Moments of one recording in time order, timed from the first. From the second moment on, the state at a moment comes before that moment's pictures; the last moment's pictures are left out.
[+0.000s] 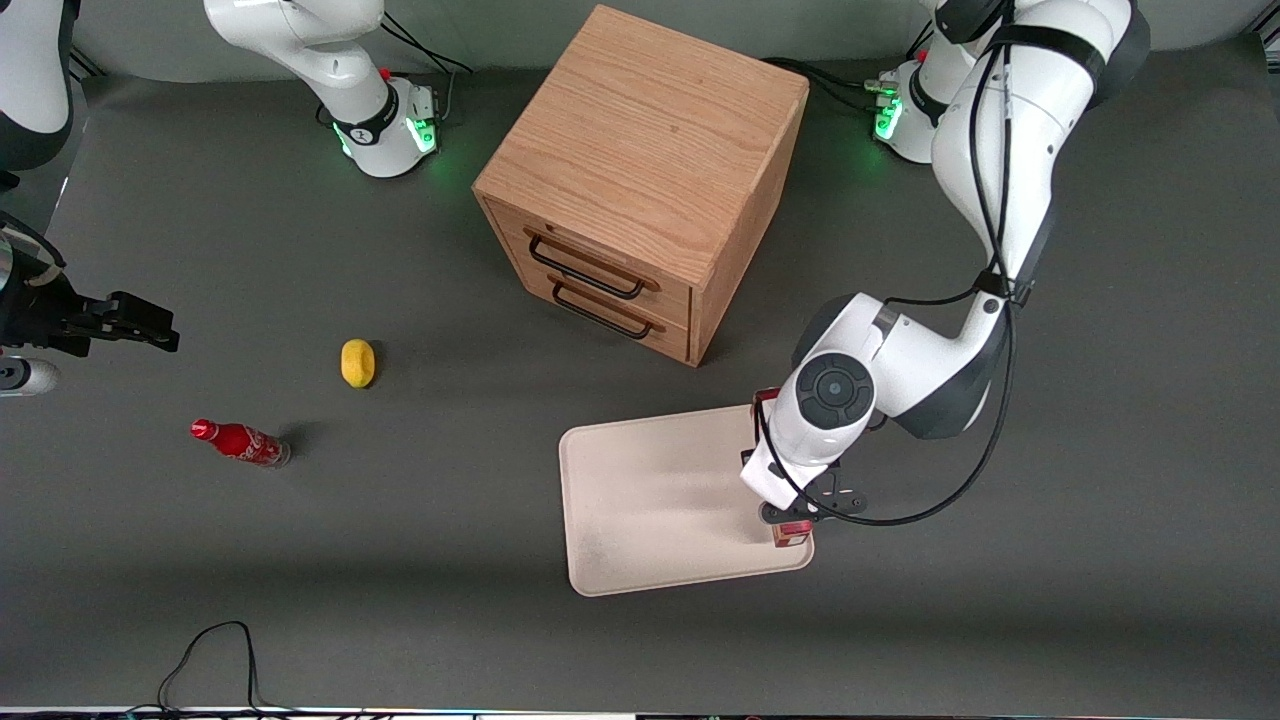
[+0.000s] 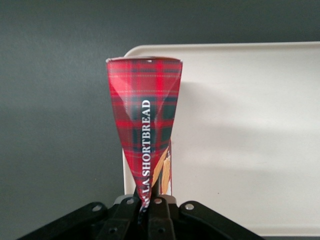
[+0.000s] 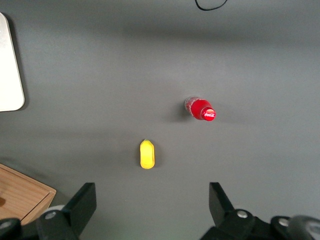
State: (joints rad) arm -0.23 0.81 -0.36 -1.26 0.31 2.02 -0.75
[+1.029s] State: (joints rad) arm -0.22 0.87 -0.36 -1.25 0.31 2.13 -0.81
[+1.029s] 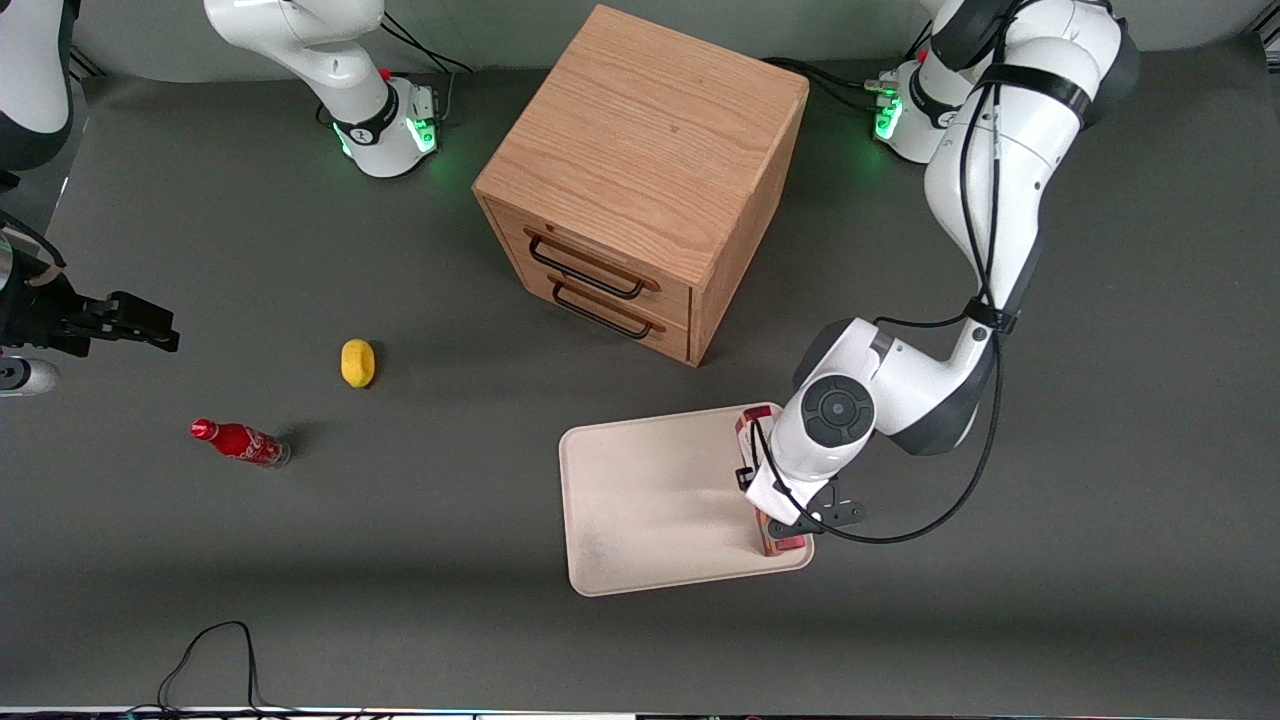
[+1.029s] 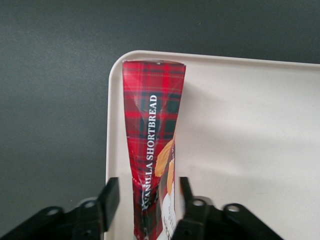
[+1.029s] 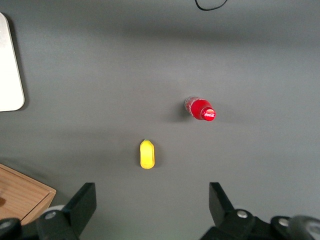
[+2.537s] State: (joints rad) arm -0.04 0.15 -0.11 -1.51 0.08 1.53 -0.07
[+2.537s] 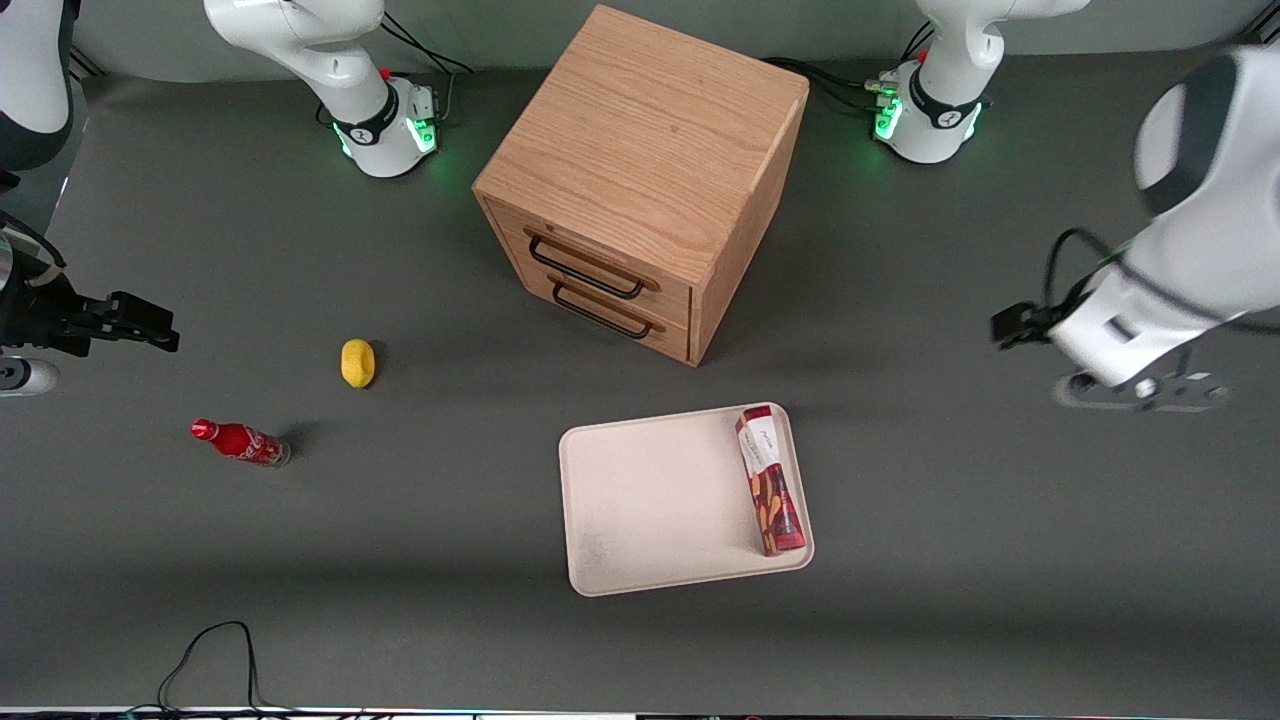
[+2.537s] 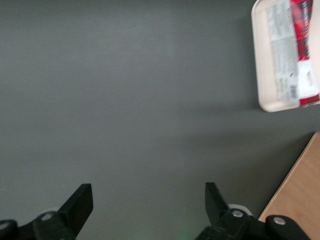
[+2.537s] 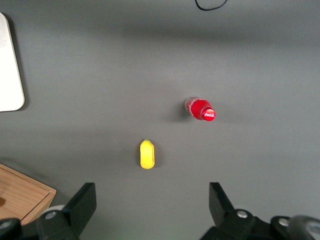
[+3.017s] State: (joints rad) arm -0.07 -0.02 0.03 -1.63 0.03 1.51 -0.04
